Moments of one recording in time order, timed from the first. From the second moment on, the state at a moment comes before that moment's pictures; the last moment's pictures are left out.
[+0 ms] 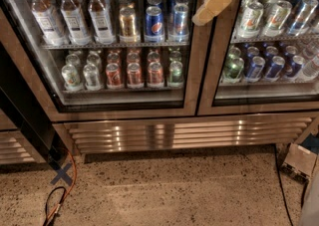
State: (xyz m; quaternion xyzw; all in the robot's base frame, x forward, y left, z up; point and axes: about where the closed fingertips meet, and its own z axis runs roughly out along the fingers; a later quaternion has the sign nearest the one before) arm 0.698 -0.127 1.009 -0.55 0.73 0.05 0.41
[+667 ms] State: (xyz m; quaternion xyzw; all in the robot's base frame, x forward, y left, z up) arm 0.696 -0.122 1.004 -0.56 0.72 0.06 0.41
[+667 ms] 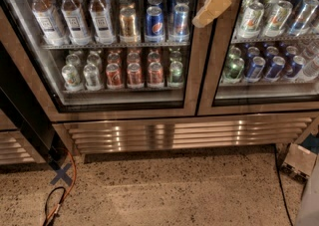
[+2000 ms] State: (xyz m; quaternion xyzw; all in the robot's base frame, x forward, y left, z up) arm 0.696 -0.122 1.004 -0.56 0.72 0.06 0.41
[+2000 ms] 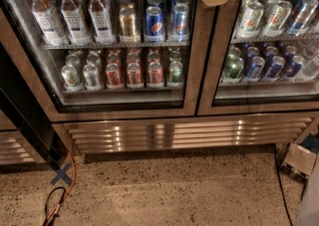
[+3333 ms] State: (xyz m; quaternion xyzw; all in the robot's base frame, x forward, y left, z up) arm 0.707 -0.141 1.006 -0.56 0.72 0.06 0.41
